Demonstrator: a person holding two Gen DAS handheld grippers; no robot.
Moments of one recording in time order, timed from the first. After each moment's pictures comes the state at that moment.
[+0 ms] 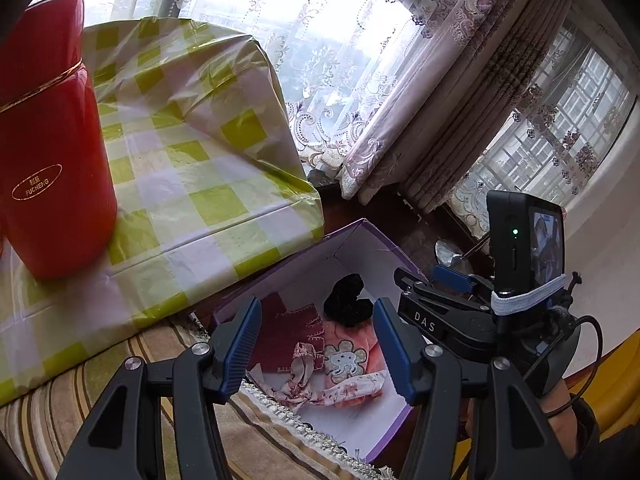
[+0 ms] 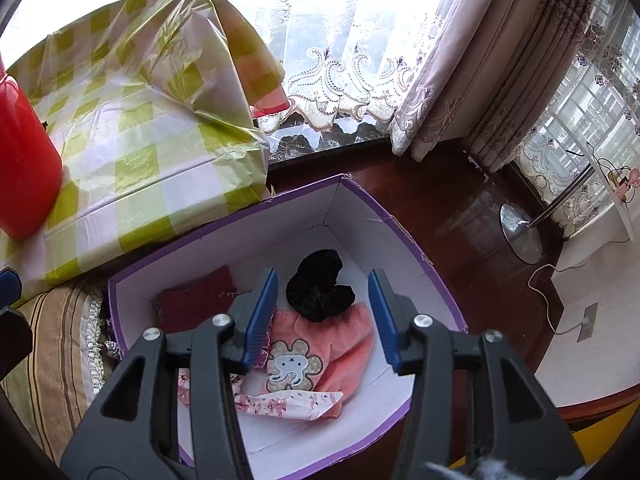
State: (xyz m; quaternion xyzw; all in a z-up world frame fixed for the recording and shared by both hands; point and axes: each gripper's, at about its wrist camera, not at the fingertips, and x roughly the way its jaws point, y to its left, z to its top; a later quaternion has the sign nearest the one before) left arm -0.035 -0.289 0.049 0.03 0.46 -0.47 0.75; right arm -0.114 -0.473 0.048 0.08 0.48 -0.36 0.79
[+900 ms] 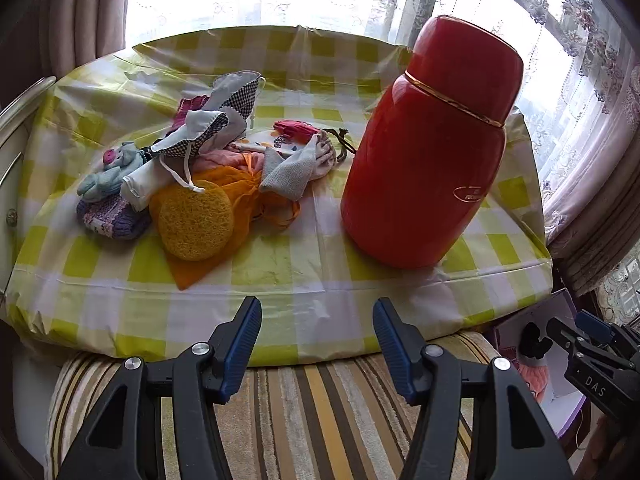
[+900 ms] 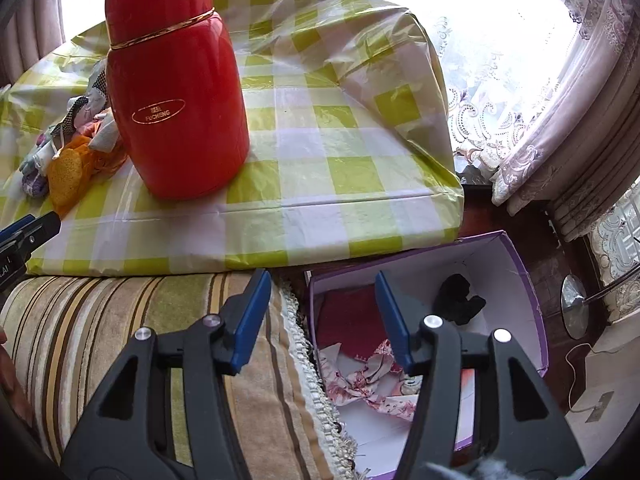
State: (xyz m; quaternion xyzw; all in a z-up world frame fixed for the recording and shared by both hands) left arm 0.051 -0.090 0.037 0.01 0.45 -0.15 0.88; right arm -0.033 -0.324 0.061 0.02 0.50 -0.18 0.85
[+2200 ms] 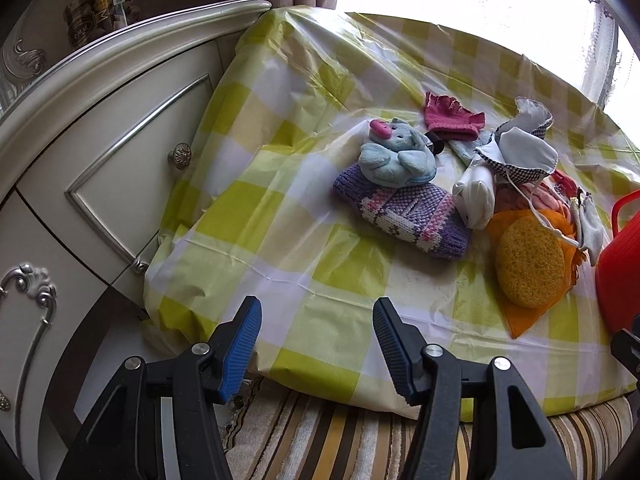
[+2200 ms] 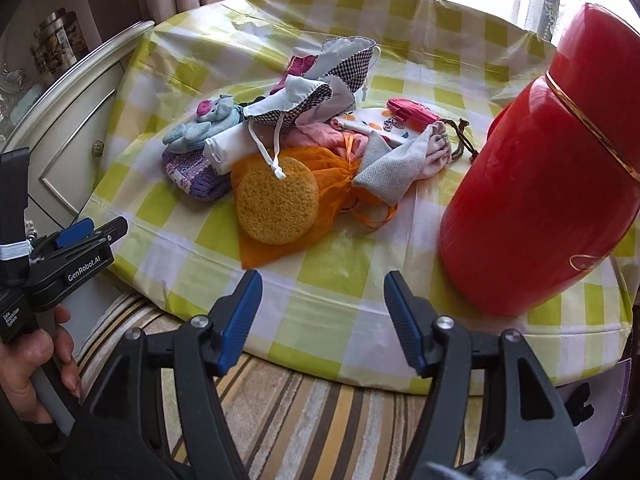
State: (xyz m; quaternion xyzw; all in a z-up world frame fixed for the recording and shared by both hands) left arm 0.114 0.119 0.001 -0.02 0.45 0.09 0.89; right arm 0.095 -0.124 0.045 0.00 0.48 0.07 0.87
